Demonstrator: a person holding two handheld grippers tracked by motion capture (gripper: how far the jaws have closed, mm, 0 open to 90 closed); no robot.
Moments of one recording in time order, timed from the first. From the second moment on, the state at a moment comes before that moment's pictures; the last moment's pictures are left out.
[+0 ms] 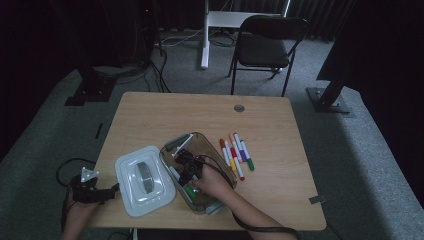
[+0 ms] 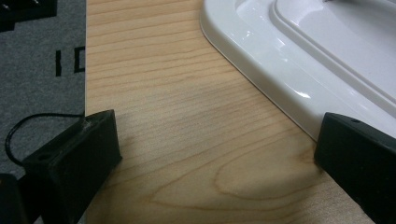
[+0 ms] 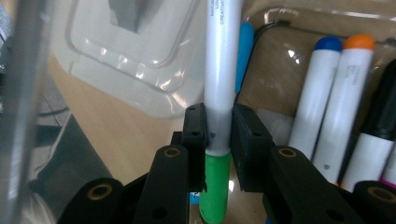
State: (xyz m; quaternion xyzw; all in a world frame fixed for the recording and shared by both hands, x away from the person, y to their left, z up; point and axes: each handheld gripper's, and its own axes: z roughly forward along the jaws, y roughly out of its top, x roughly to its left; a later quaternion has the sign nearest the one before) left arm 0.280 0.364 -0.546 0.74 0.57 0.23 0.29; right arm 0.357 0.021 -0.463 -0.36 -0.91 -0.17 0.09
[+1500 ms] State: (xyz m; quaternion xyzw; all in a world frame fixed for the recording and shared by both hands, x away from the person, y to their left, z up) left arm 0.280 0.364 -0.546 0.74 0.57 0.23 0.29; right arm 0.354 -0.124 -0.381 -0.38 -0.87 -0.33 0.01
